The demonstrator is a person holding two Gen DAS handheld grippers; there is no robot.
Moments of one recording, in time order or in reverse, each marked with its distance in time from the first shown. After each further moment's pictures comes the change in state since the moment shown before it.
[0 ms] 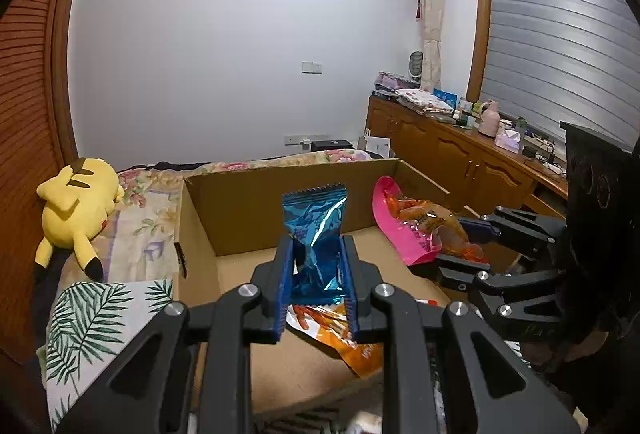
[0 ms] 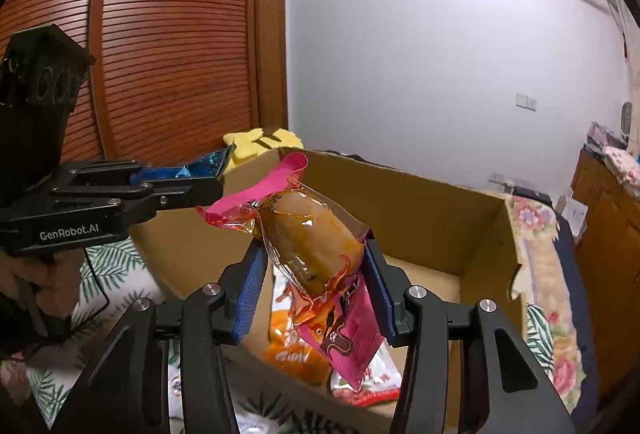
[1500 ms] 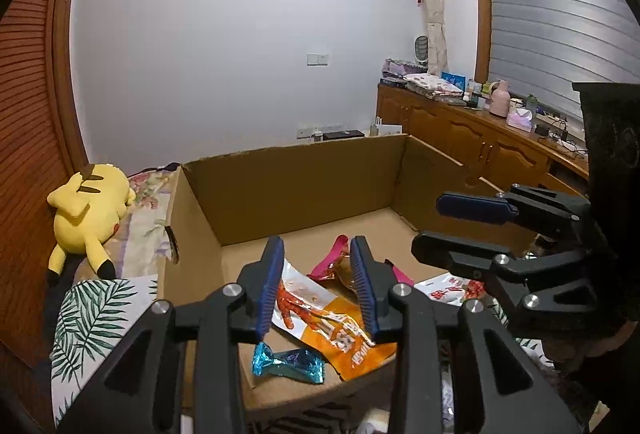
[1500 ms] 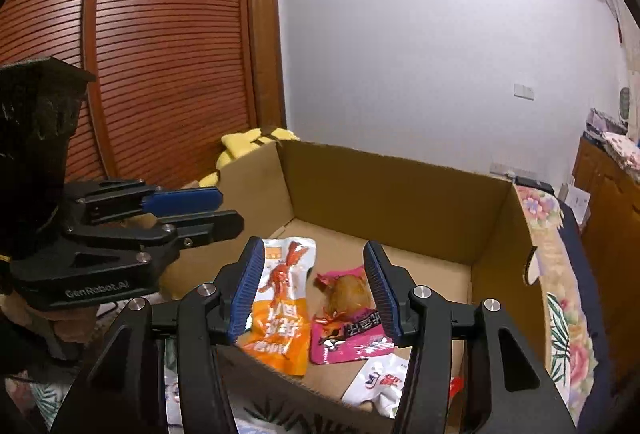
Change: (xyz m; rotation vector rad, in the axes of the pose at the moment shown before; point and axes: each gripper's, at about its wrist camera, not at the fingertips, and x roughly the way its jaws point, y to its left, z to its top) left arm 0.008 -0.014 -0.017 0.061 0.019 0.062; right arm 0.002 -0.001 0.001 0.044 -0.001 0.007
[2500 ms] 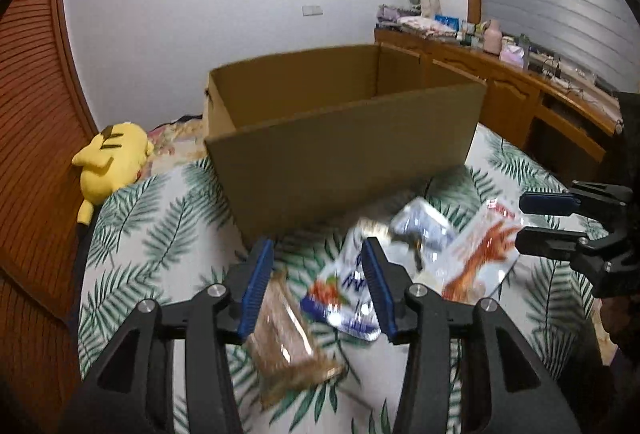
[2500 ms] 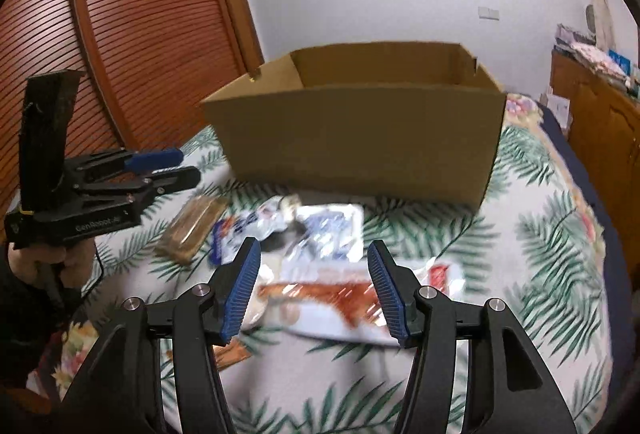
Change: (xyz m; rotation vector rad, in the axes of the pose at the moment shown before) left arm -0.101 -0.026 -0.100 0.074 0.199 0.050; right arm -0.104 0.064 -0.107 0.206 0.182 -0.025
